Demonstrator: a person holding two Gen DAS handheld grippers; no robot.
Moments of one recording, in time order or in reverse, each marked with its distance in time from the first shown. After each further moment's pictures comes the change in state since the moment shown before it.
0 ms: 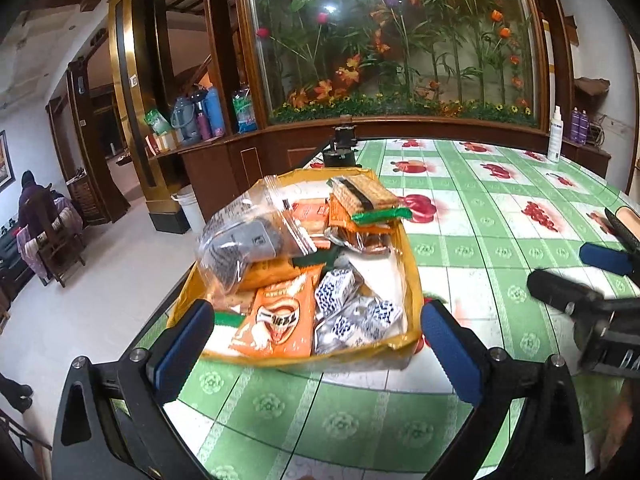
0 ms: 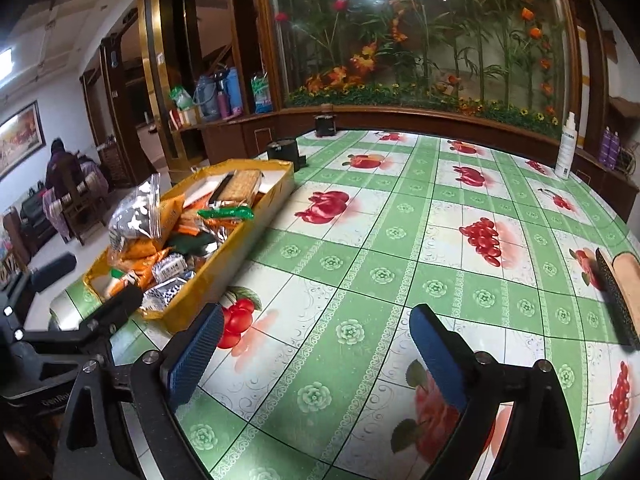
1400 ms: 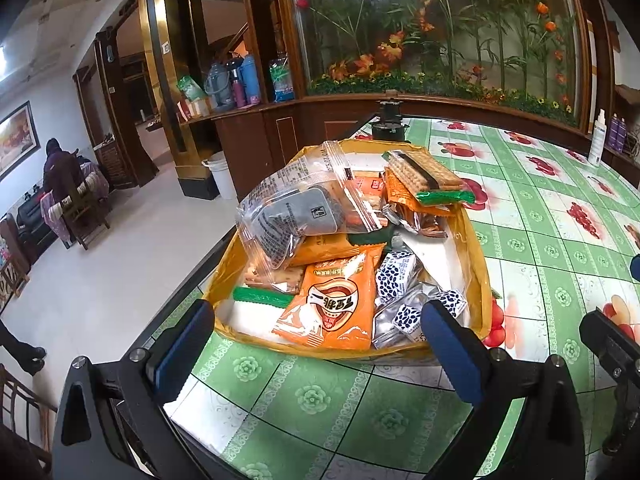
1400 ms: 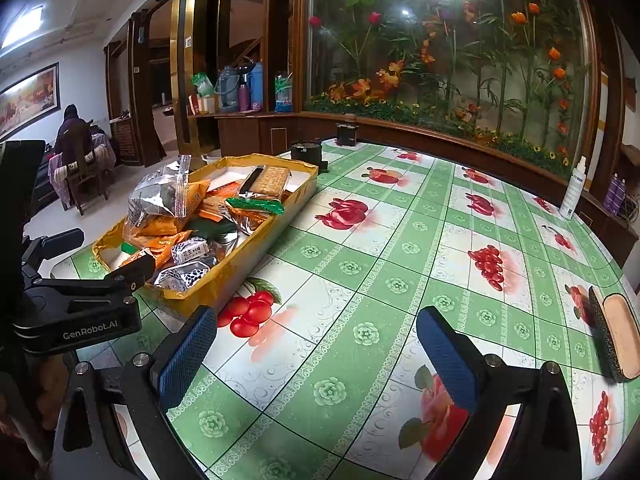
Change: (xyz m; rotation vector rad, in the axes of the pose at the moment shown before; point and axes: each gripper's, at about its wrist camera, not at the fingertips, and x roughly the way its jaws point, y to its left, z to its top) left arm 0.019 0.029 0.000 -0.089 0.108 0.109; right arm -0.006 0.031 -0.004 -0.153 -0.018 -0.014
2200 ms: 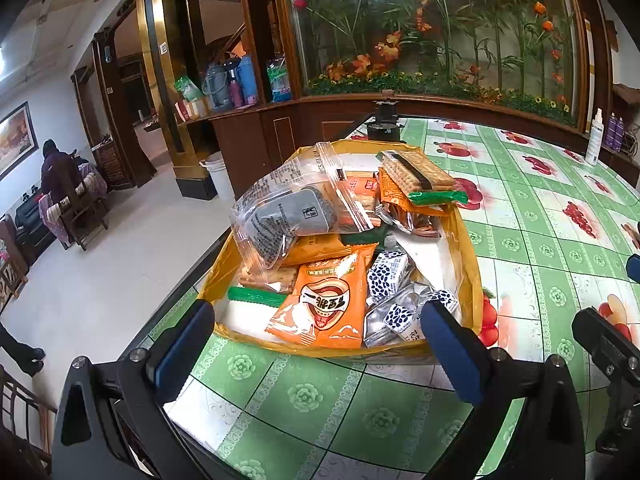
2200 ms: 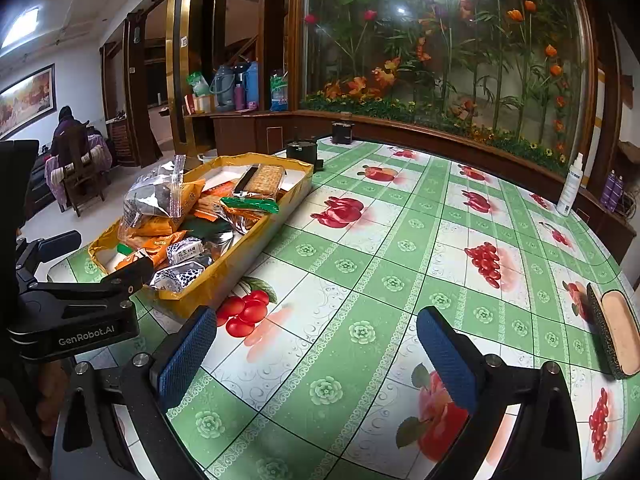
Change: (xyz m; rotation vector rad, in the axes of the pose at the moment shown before) left arm 0.000 -0.009 -0.002 0.002 -0.003 -0.008; right arm 0.001 -0.003 -0.001 0.010 0.006 -0.011
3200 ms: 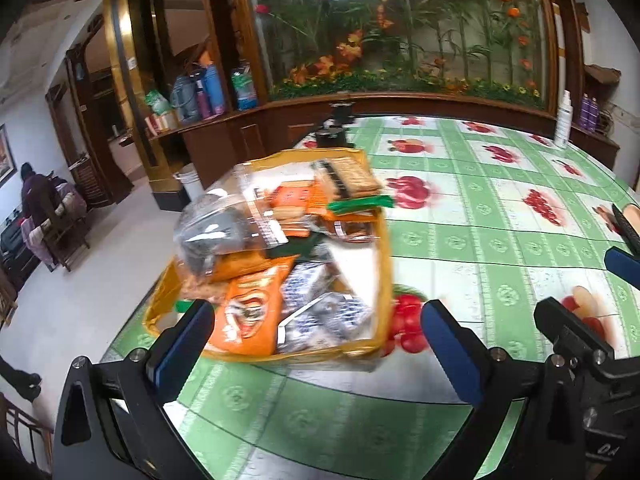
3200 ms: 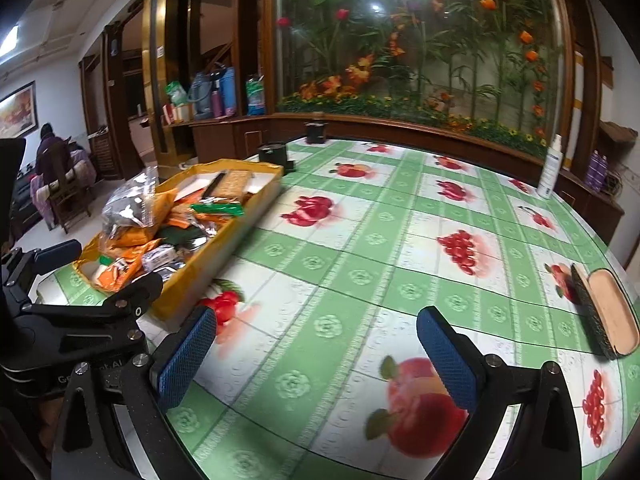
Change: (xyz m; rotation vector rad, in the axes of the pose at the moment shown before) left arm -0.015 -0.050 0.007 0.091 0.001 -0.087; right arm -0.011 -0.028 -0.004 0.075 -0.007 -0.059
